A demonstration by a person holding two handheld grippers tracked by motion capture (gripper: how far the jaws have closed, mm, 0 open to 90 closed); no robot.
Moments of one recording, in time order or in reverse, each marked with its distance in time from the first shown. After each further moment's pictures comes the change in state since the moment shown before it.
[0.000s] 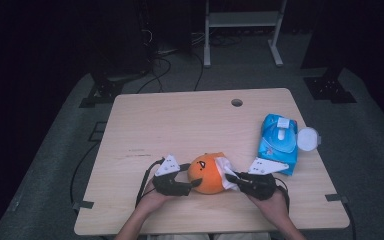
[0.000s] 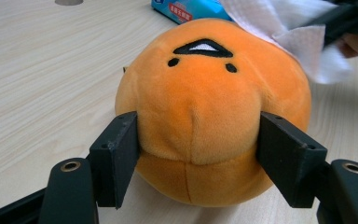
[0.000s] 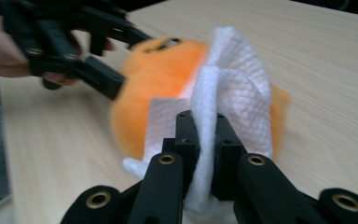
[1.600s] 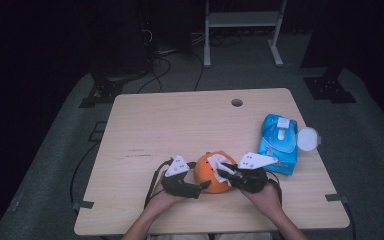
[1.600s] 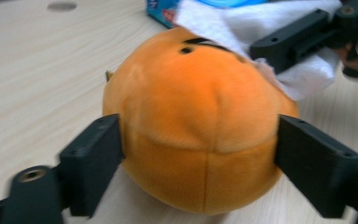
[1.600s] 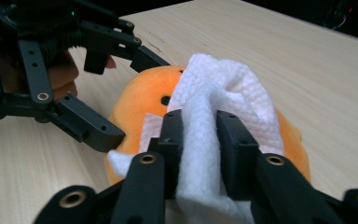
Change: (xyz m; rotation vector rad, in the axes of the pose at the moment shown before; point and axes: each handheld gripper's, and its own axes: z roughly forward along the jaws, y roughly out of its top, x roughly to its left) left arm -0.016 0.009 0.017 -0.009 0.015 -0.013; right arm 0.001 0.019 0.020 -0.006 -0.009 -0.084
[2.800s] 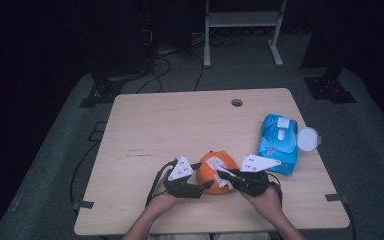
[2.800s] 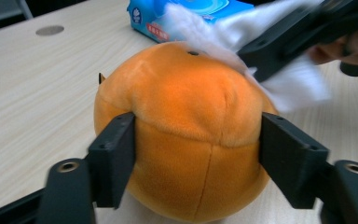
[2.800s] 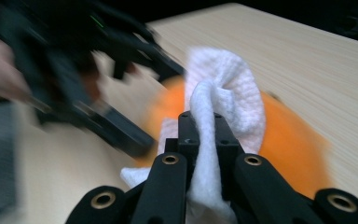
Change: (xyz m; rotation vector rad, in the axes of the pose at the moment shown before) left arm -0.012 0.010 -0.002 -0.013 -0.020 0.116; right arm 0.010 0.005 -0.010 -0.031 0.063 0.016
